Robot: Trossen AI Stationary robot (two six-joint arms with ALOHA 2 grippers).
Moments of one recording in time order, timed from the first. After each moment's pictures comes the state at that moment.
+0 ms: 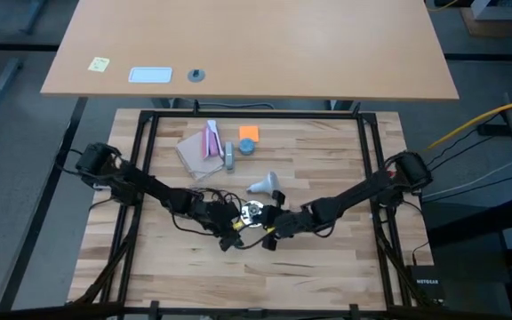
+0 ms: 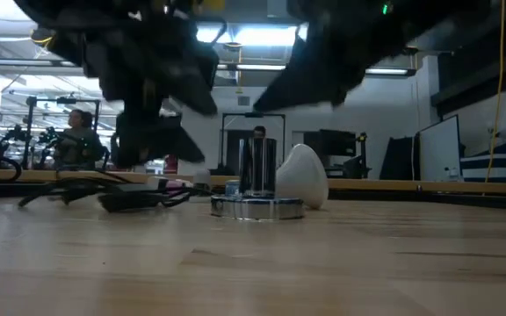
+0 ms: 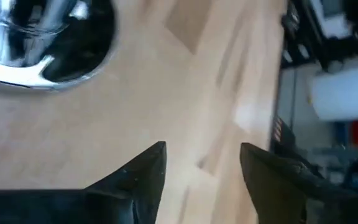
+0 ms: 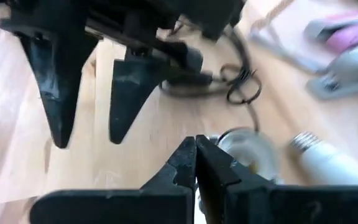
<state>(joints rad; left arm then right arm) -0.29 1.67 0.77 0.26 0.12 -0.98 0.37 1.78 1.00 0.16 0.45 0.33</state>
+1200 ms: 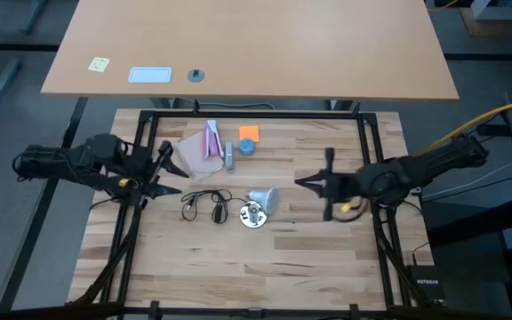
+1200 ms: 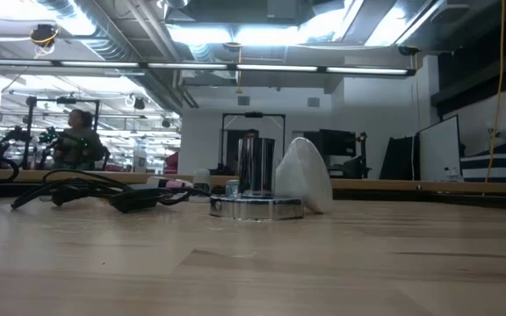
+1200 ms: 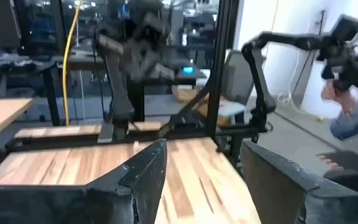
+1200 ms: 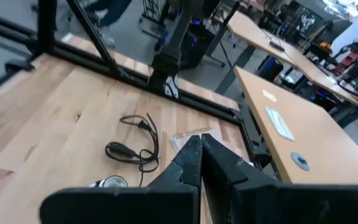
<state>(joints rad) -0.10 0.59 0.75 -0.17 0.14 -0.05 0.37 1.03 1.00 -0.24 0.47 -0.31</state>
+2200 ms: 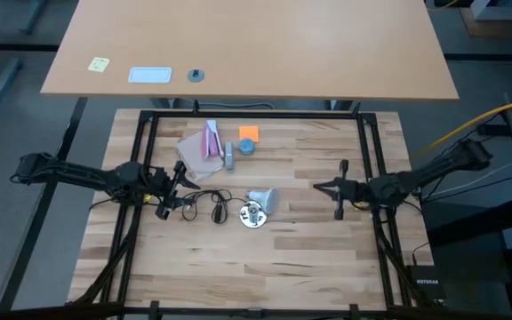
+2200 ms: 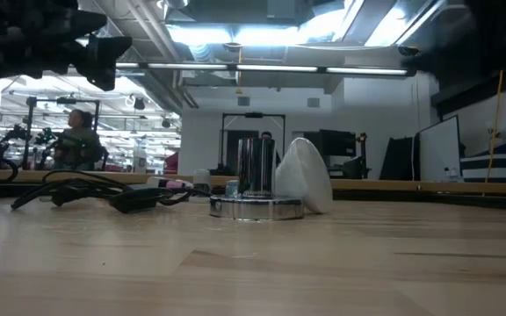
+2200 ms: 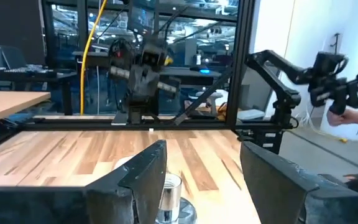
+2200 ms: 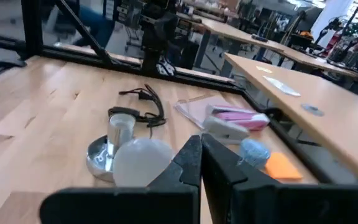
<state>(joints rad) -0.05 0.55 0.01 0.66 0.14 -0.08 0.37 0.57 0.18 0.29 0.51 -0.19</state>
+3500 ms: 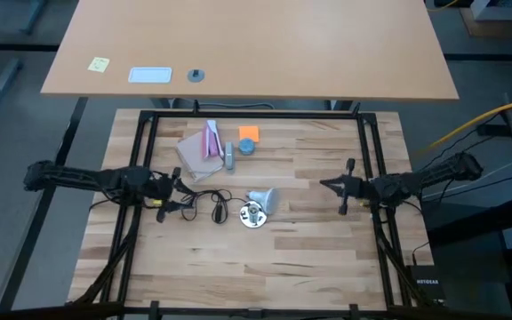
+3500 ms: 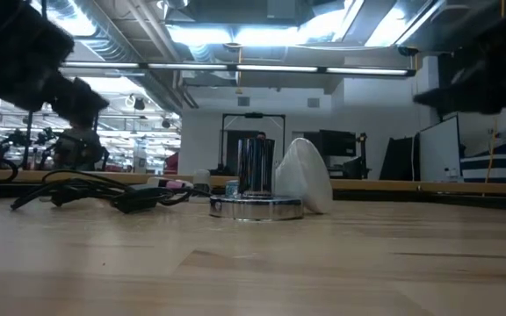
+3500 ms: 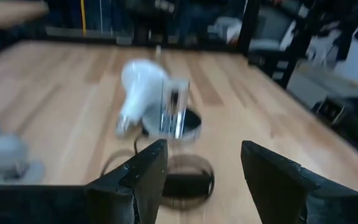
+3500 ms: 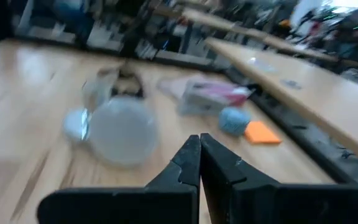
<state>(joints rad) -0.05 0.26 0.01 0.03 0.11 -0.08 0.30 0.22 0.02 0.08 0.52 -0.16</state>
